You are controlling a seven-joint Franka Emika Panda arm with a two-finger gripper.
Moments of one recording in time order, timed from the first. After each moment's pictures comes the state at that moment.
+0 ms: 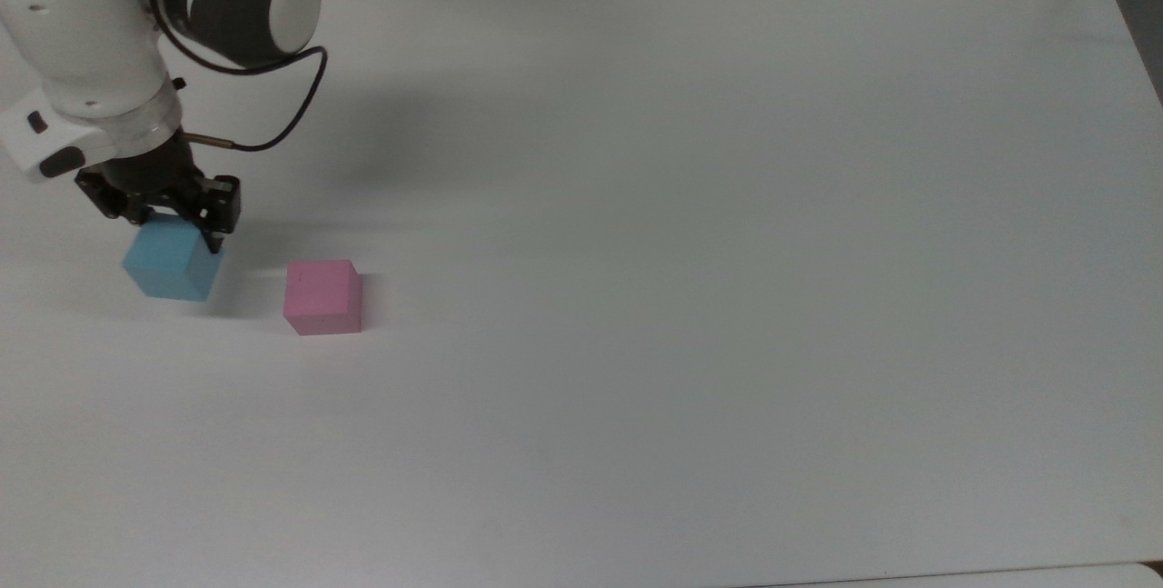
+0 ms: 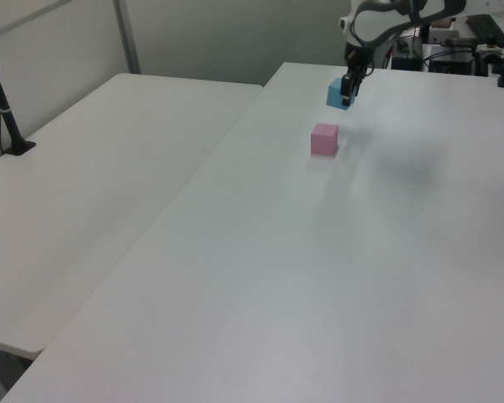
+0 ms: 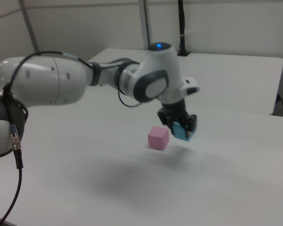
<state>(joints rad) -0.19 0.54 -0.20 -1.44 0.08 2.15 -0.32</state>
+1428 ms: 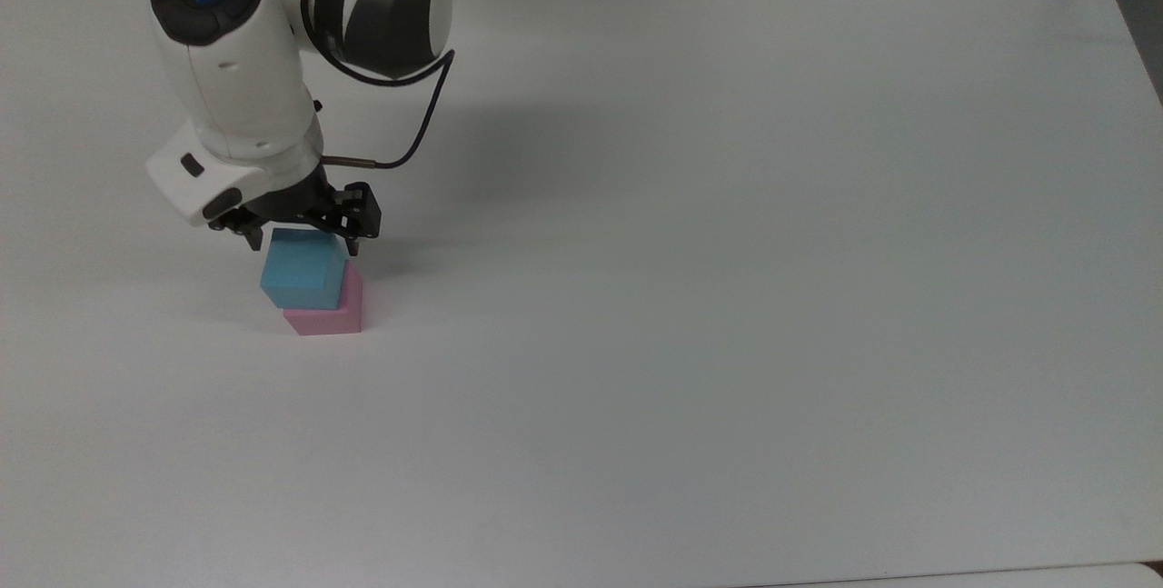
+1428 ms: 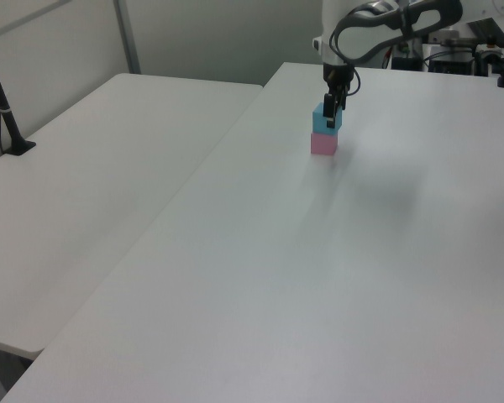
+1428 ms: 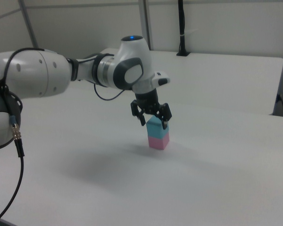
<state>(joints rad) -0.10 0.52 -0.12 -1.43 -0.04 2.04 -0.19</state>
